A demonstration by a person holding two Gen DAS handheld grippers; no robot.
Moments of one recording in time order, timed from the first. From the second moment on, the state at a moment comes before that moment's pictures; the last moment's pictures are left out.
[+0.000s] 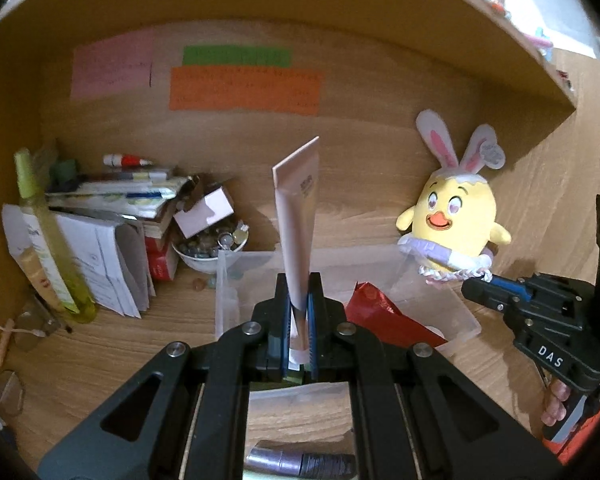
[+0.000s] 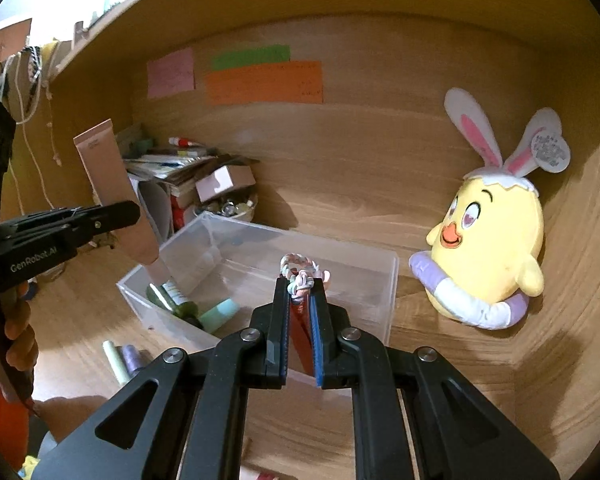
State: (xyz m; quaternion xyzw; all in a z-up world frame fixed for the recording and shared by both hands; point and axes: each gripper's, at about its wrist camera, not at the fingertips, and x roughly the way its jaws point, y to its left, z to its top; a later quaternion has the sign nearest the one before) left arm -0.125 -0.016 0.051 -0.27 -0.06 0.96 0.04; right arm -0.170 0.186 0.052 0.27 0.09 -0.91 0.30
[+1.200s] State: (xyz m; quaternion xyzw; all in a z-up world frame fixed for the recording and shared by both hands) left arm -0.162 -0.018 -0.004 -0.36 -0.09 0.93 0.06; right arm -0.200 0.167 -0.002 0.34 0.13 -0.89 0.28
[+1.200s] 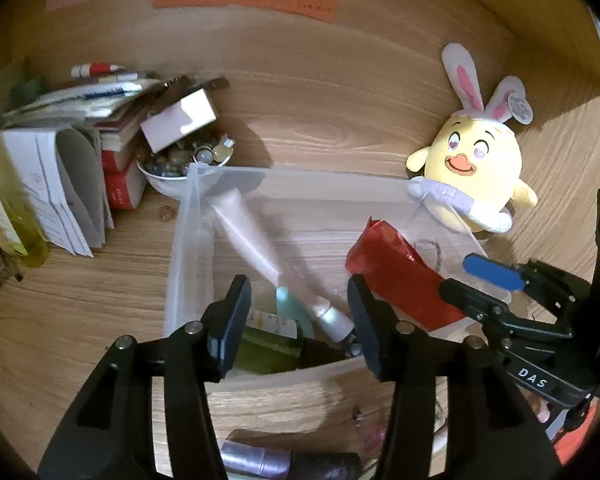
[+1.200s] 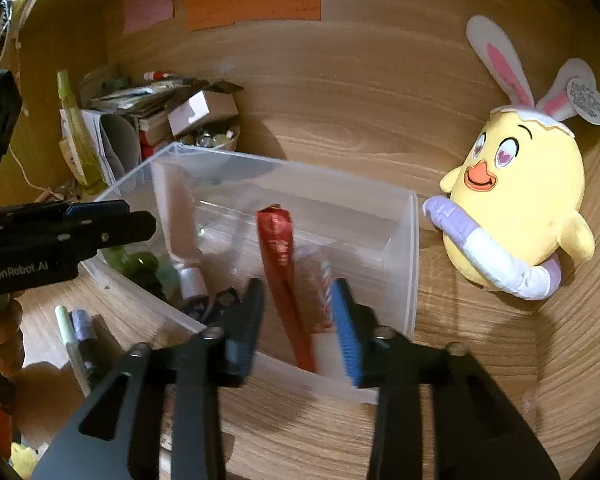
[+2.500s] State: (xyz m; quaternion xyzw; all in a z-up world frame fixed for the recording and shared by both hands) left arm -0.079 -0.018 -0.011 -0.36 -0.01 0.93 0.02; right arm -0.115 0.189 0.003 0.30 0.14 -0.89 0.31
